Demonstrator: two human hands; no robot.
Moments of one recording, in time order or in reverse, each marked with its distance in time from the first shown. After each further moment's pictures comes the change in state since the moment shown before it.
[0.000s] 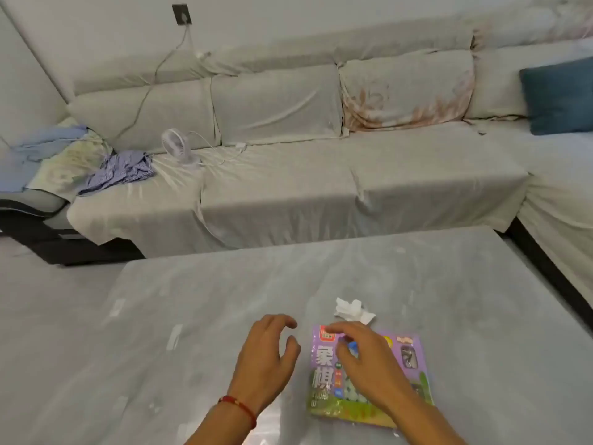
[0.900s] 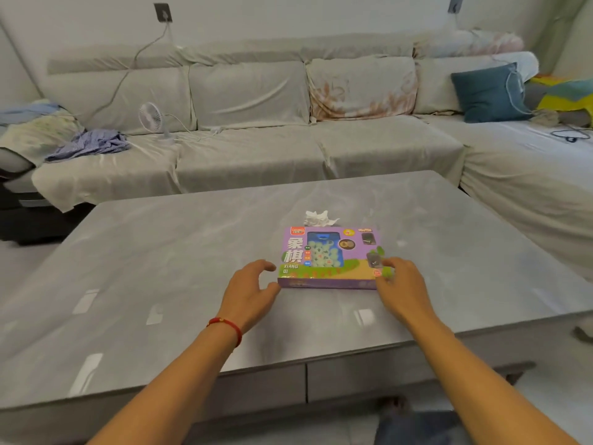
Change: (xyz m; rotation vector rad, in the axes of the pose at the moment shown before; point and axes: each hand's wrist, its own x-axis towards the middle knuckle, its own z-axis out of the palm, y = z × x) left_hand -0.140 -0.069 0.114 -0.145 0.025 0.043; right_hand -0.138 0.170 0.038 -0.158 0.444 0.188
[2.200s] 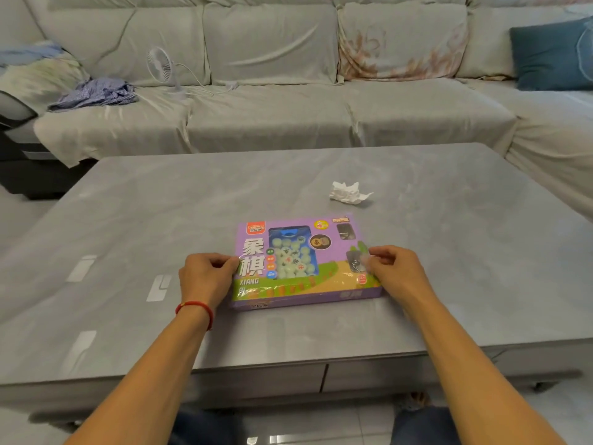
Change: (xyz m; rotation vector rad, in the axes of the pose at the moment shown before) left_hand 0.042 -0.110 -0.007 -0.279 0.307 -0.436; right_hand 0.027 -0.021 0.076 0.384 -0.187 0.136
